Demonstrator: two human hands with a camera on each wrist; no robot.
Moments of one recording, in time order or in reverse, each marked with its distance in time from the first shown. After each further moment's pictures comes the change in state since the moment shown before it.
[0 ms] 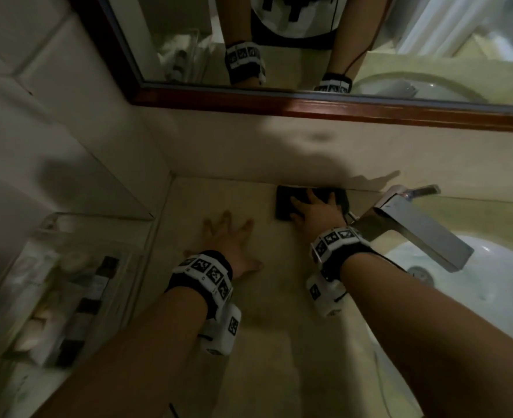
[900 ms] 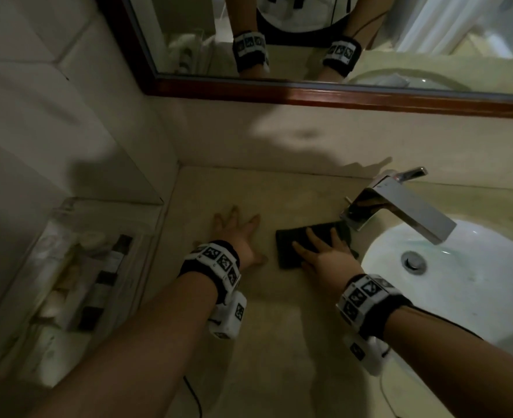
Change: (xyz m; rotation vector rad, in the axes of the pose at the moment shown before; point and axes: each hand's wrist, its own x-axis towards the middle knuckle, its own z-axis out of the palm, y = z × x) left_hand -0.020 0.003 0.014 0.052 -0.021 0.034; right_hand -0.112 0.017 0.040 -0.204 -0.236 -0.140
